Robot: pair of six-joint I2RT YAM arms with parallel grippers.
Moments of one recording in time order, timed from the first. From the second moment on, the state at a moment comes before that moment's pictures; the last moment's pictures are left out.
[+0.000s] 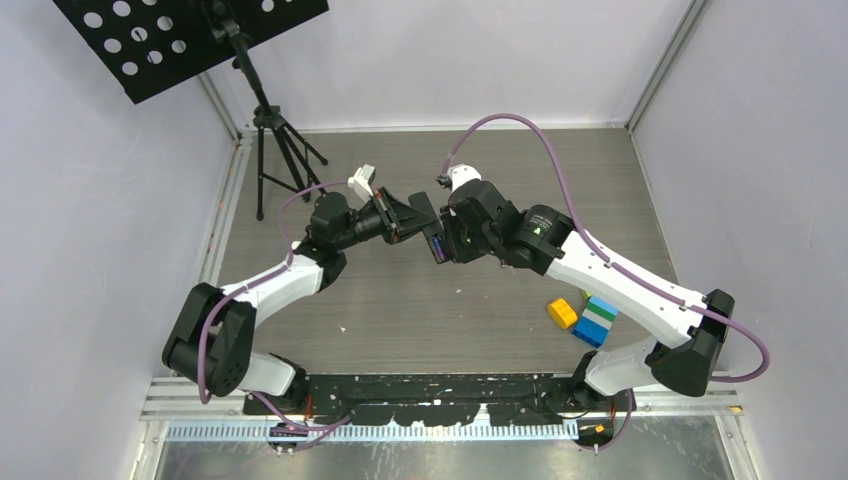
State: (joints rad) left arm -0.46 1.39 0.71 0.65 0.64 -1.35; right arm 0.93 1.38 1.42 -0.83 0.22 0.42
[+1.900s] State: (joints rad) left arm -0.46 1.41 0.70 0.77 0.59 -1.53; right arm 0.93 0.95 0.96 -0.38 0.29 0.97
